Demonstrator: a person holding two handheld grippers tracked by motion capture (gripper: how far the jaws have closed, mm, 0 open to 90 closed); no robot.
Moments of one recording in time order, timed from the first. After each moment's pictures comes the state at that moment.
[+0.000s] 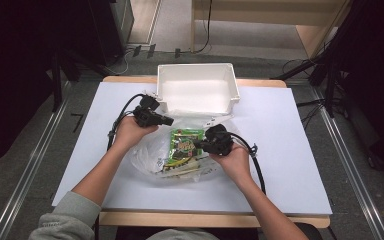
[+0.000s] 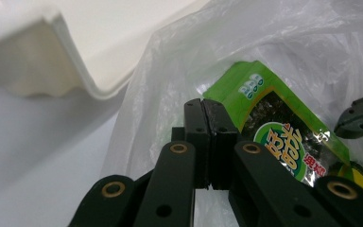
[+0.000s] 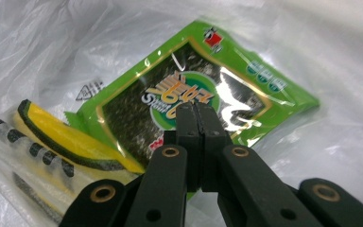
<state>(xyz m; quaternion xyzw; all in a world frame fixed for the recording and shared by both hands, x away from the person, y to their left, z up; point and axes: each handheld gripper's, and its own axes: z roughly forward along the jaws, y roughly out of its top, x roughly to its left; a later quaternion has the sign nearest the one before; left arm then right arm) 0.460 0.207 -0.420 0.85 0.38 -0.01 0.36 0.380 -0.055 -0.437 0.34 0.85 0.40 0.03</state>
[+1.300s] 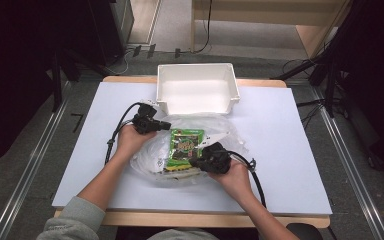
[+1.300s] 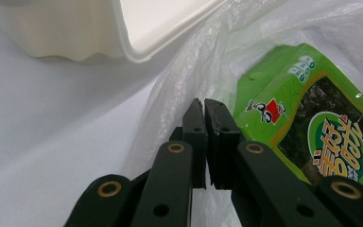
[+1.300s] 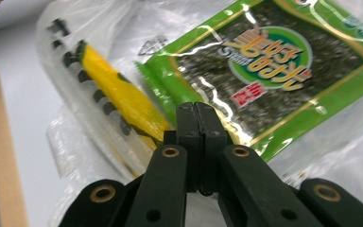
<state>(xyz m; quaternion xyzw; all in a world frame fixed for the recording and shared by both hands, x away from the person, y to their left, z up) 0.460 0.216 -0.453 0.84 0.40 0.02 0.37 0.332 -0.049 -0.446 0.30 0.87 0.40 0.01</state>
